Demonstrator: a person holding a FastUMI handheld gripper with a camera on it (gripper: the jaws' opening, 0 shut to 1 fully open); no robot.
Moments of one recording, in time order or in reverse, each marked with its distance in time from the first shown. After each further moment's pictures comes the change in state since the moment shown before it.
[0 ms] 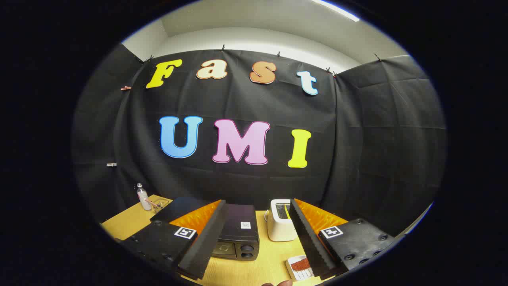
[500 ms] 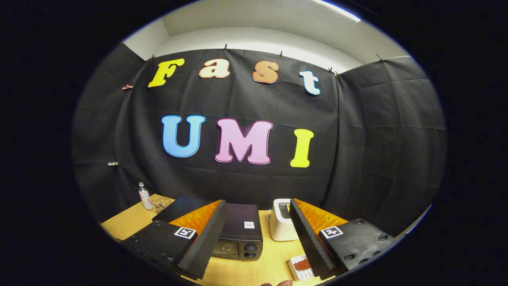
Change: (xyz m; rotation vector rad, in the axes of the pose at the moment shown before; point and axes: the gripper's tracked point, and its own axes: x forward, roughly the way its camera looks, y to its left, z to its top) arm 0.001 0.010 -0.003 0.000 0.005 0.007
